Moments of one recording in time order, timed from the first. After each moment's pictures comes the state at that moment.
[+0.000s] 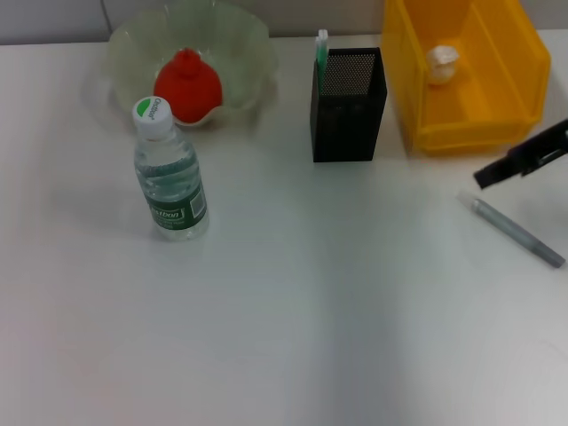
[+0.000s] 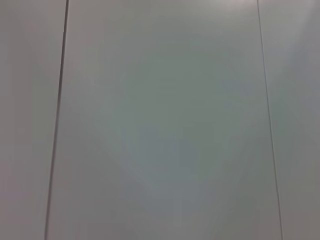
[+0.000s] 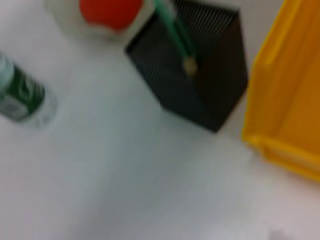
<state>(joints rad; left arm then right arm) -0.42 -2.05 0.83 0.92 1.18 1.20 -1.23 0.76 2.00 -0.86 -1.05 -2.61 -1.68 2.36</state>
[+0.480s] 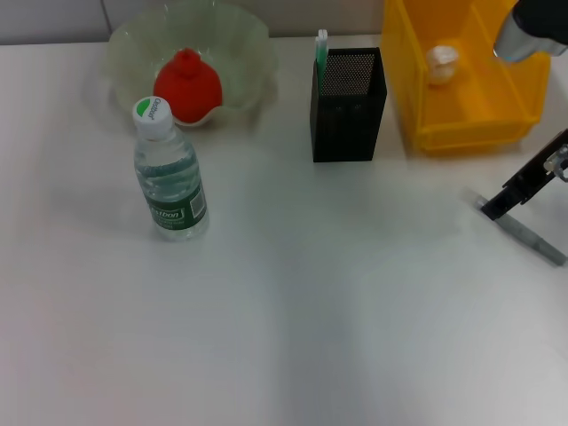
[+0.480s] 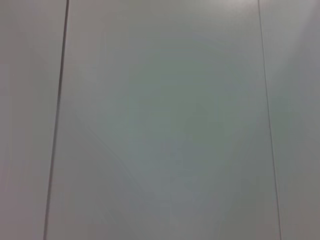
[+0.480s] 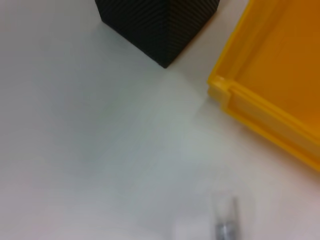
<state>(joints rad) -0.42 -2.06 0.83 0.92 1.18 1.20 -1.23 0.80 2.08 -1.06 -1.04 -2.91 -1.55 2.40</state>
